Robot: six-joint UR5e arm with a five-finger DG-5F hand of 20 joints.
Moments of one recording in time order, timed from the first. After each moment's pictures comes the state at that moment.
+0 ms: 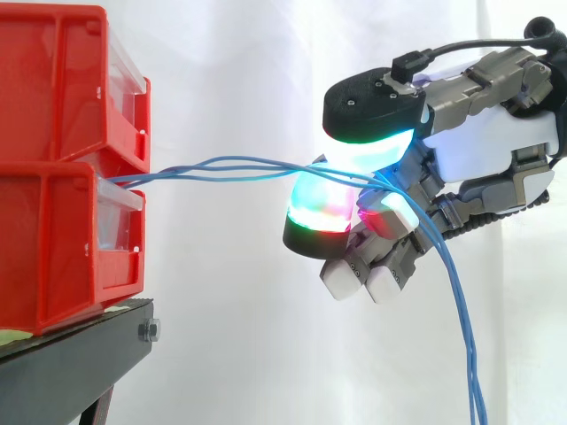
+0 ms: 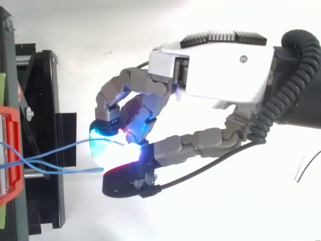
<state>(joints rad) 0.14 -2.24 -0.98 -3.27 -1.28 -0.32</state>
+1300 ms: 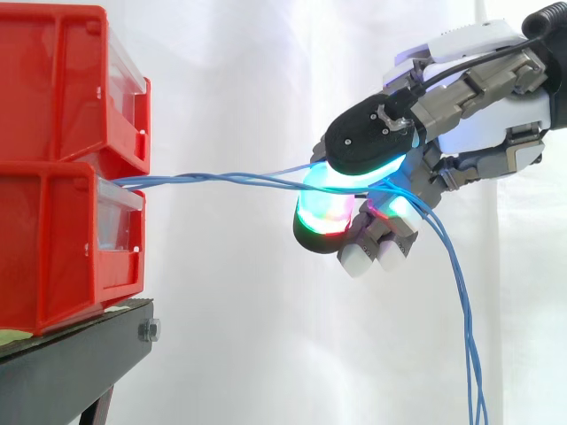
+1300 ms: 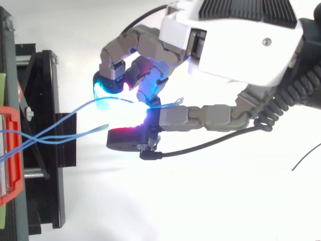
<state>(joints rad) 0.14 -2.21 -0.98 -3.26 -1.16 -0.64</state>
